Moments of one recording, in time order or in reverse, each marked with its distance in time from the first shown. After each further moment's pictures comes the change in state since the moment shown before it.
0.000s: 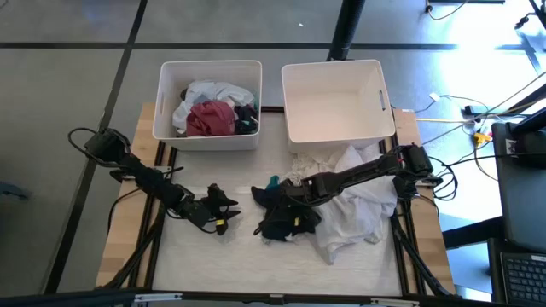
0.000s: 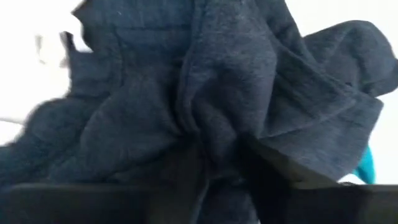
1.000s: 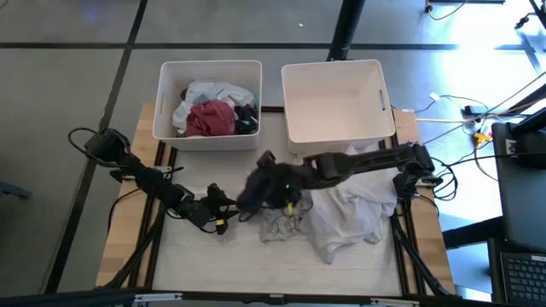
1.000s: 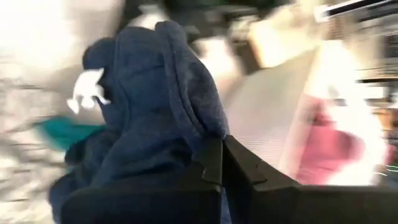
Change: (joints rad) left arm 0.000 0.000 0.000 -0.017 -0.003 -0.011; right arm -0.021 -0.020 0.517 -0.100 0.304 -0.366
